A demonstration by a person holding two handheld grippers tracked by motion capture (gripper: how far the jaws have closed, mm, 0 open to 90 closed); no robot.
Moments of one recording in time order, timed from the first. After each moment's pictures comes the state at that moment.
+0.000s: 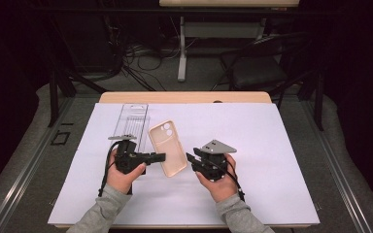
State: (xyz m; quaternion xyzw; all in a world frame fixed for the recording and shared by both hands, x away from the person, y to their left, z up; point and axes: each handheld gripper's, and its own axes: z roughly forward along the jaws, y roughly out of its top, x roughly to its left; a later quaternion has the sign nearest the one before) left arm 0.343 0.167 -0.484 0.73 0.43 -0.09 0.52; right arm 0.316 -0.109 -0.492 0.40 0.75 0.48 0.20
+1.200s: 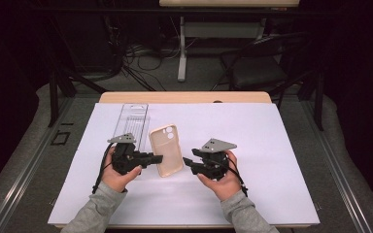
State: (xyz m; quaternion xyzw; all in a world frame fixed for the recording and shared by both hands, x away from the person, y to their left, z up) left arm 0.342 0.174 -0.479 0.79 0.34 -0.03 0.50; right arm 0.321 -0.114 -0.487 0.34 0.79 0.48 0.16
